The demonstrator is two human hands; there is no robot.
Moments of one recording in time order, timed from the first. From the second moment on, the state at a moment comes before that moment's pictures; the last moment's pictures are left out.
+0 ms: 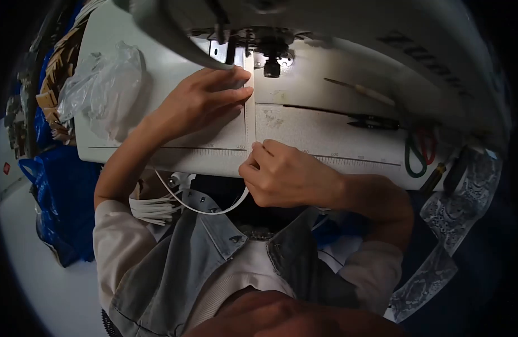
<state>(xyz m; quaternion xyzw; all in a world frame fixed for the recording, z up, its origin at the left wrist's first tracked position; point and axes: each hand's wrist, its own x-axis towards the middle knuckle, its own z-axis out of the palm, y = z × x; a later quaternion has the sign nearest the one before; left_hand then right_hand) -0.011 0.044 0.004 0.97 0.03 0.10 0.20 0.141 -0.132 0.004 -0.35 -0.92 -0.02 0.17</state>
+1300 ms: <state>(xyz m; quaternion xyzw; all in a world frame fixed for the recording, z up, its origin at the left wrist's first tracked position) -0.036 0.055 0.035 0.91 -0.03 0.01 0.41 0.158 -0.137 0.012 -0.32 -0.93 0.08 0.13</state>
